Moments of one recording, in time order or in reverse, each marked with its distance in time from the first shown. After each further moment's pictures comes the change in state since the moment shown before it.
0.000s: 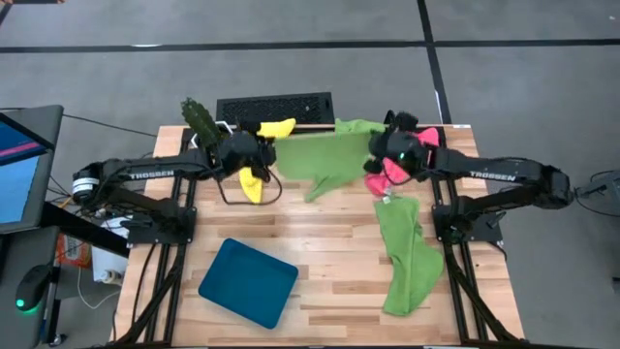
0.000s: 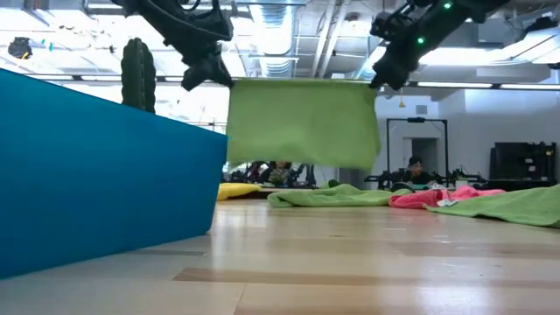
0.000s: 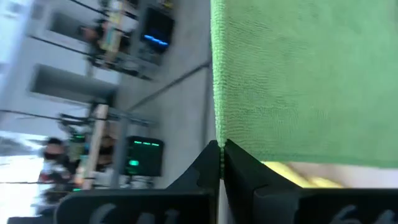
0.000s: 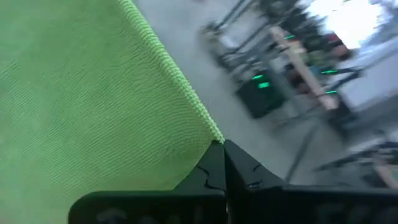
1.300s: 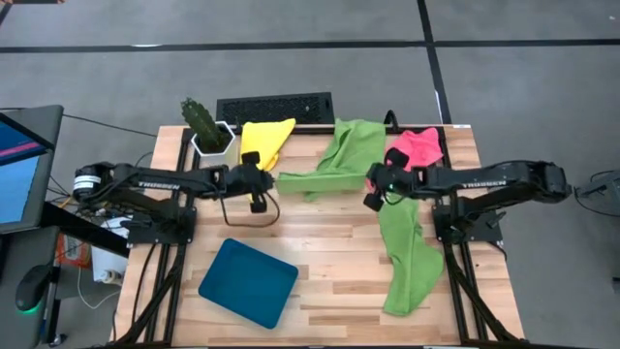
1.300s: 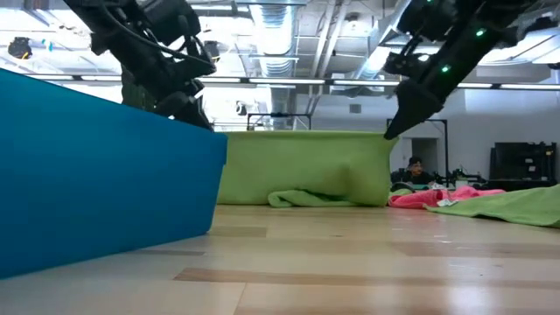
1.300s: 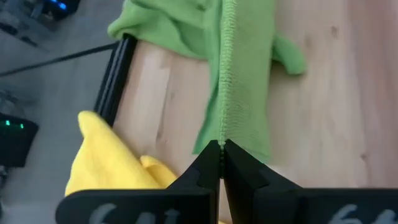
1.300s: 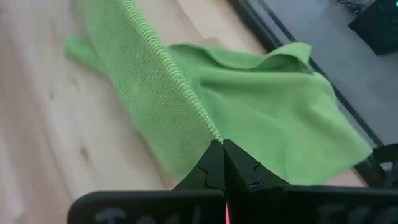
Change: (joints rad) left arm -0.098 0.004 -0.286 -0.031 0.232 -0.523; right arm 0.143 0.045 -0.193 -0.162 -0.245 0.545
